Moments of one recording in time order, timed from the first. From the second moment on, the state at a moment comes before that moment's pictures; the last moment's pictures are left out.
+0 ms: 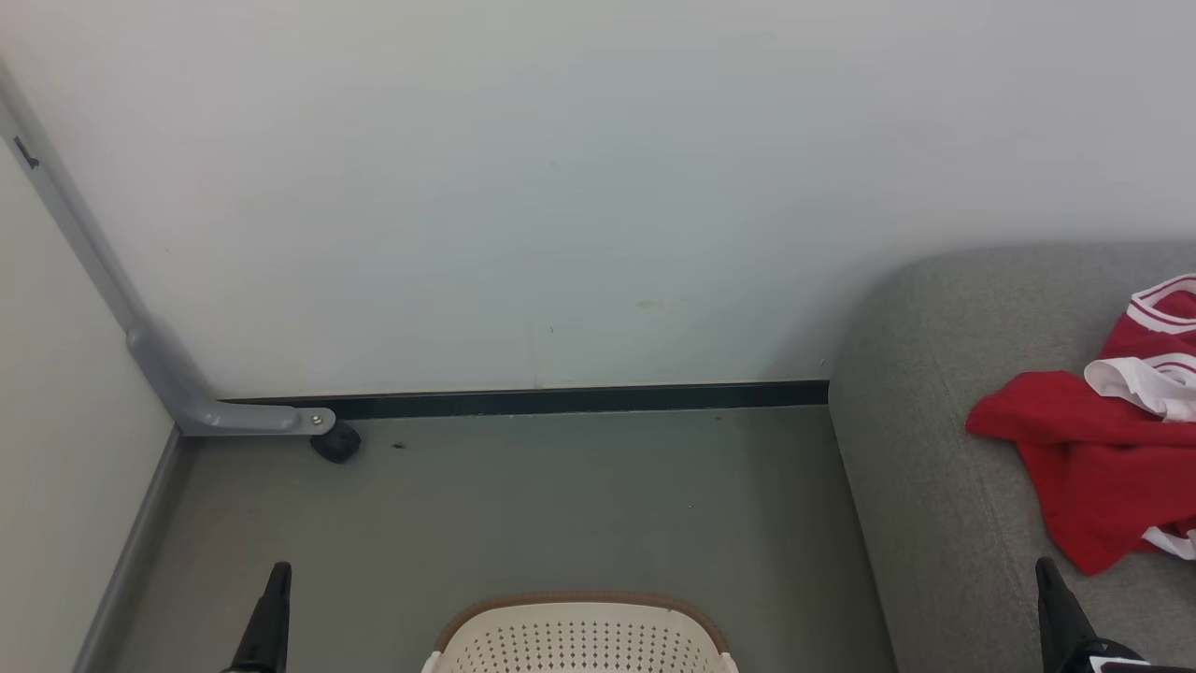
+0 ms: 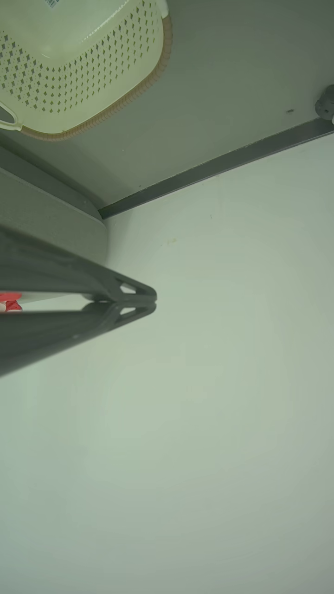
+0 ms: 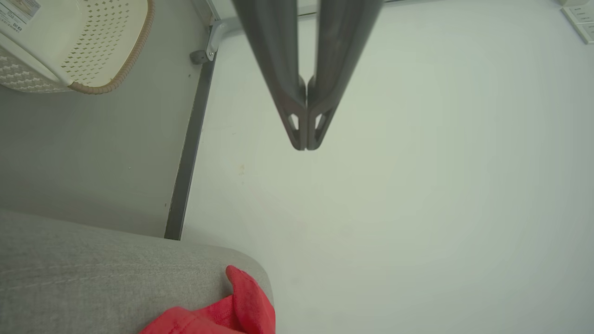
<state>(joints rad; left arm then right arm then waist) -0.08 0.04 0.09 0.30 -1.60 -0.12 0.11 -0.08 -0.04 -0.14 0.30 1.59 0.11 0.11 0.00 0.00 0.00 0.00</state>
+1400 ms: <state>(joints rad) -0.08 0.04 0.09 0.30 -1.60 -0.12 0.11 -0.08 -0.04 -0.14 0.30 1.59 0.11 0.11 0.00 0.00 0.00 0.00</state>
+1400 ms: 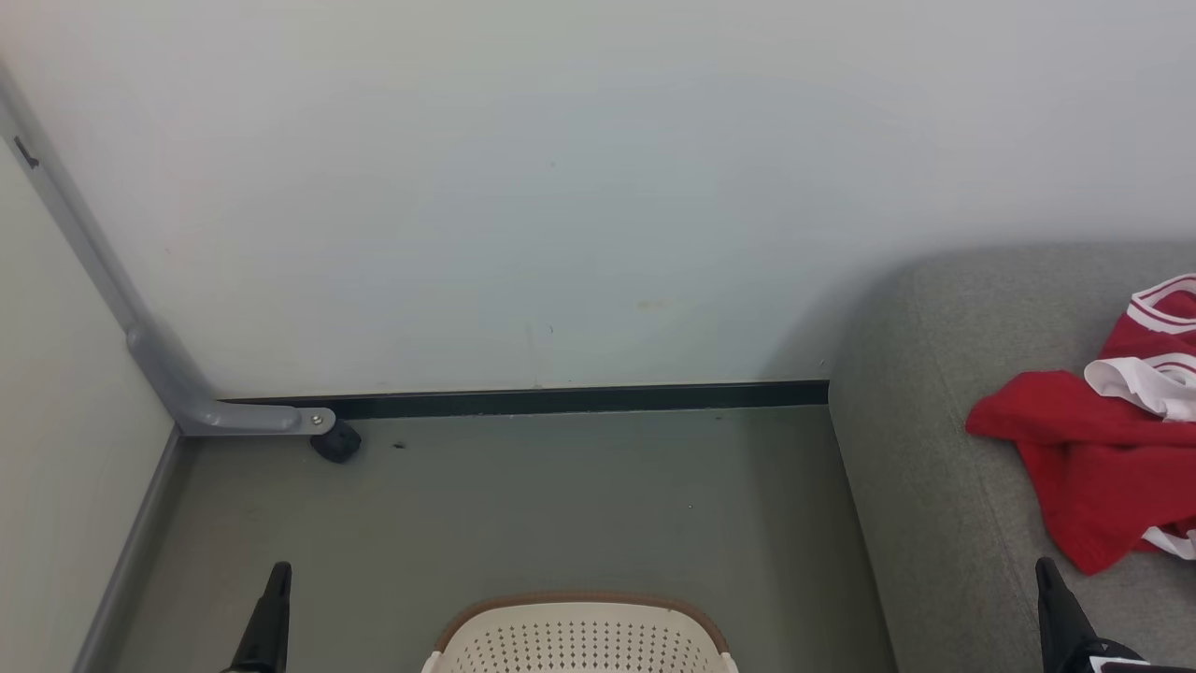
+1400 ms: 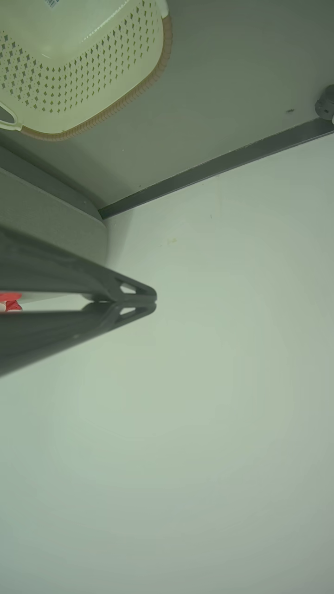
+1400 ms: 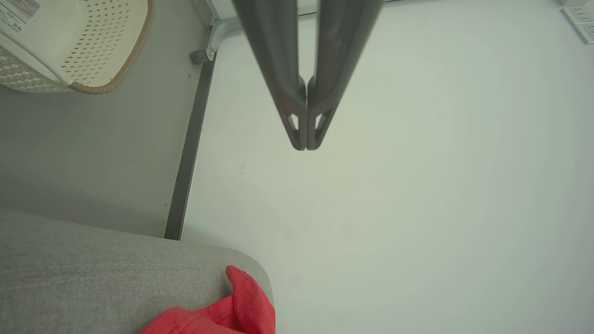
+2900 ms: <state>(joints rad) -0.08 0.04 0.09 0.30 -1.60 -0.12 0.11 -0.08 -0.04 -0.14 0.30 1.59 0.12 0.11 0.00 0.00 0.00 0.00</state>
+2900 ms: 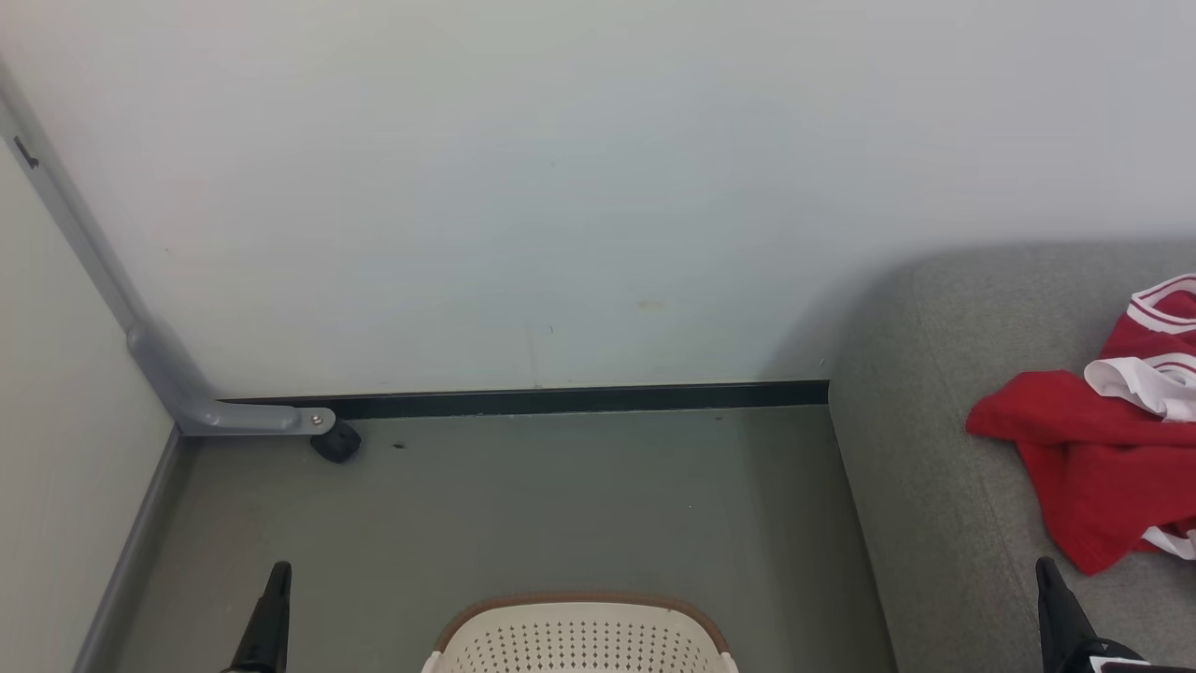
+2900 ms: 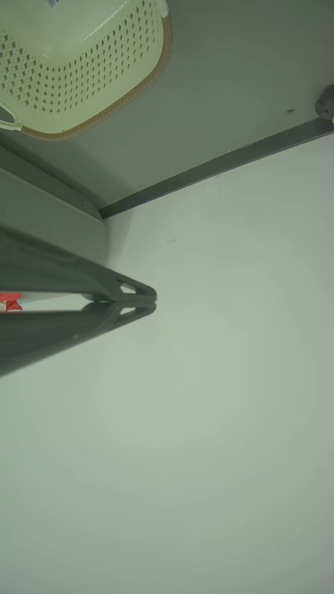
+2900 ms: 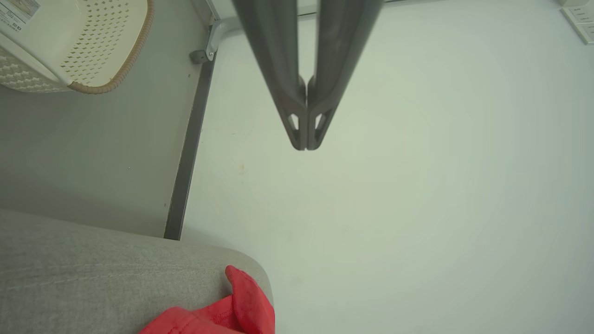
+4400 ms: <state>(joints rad) -0.08 0.04 0.09 0.30 -1.60 -0.12 0.11 -0.08 -0.04 -0.14 0.30 1.59 0.12 0.11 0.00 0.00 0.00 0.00</state>
